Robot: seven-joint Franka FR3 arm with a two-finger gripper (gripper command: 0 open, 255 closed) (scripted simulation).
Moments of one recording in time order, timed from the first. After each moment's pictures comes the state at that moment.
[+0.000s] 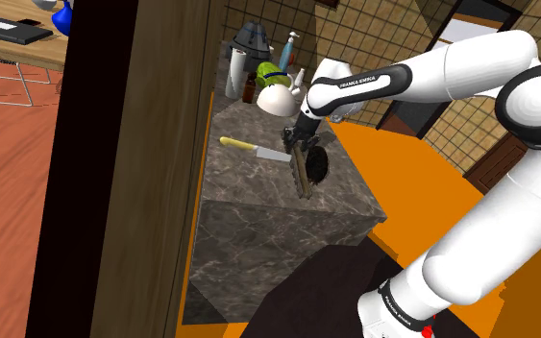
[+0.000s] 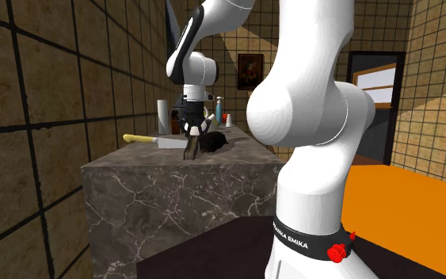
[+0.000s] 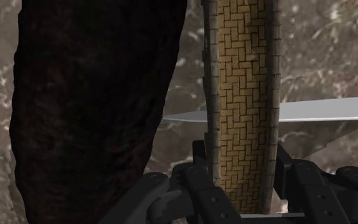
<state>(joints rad) -0.13 0.08 -0.01 -2.16 0.03 2.25 0.45</state>
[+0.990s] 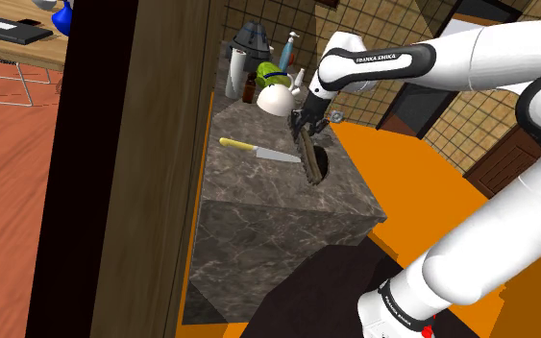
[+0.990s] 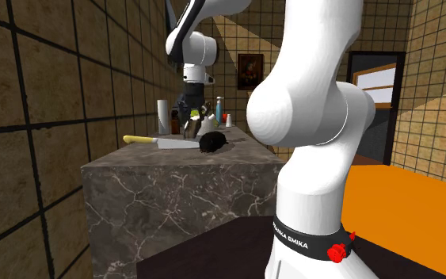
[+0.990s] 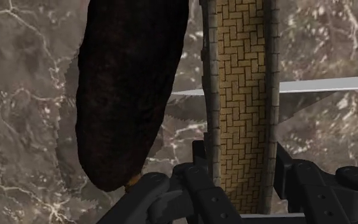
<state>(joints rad) -0.13 0.00 -0.01 -2.06 0.02 2.07 0.45</state>
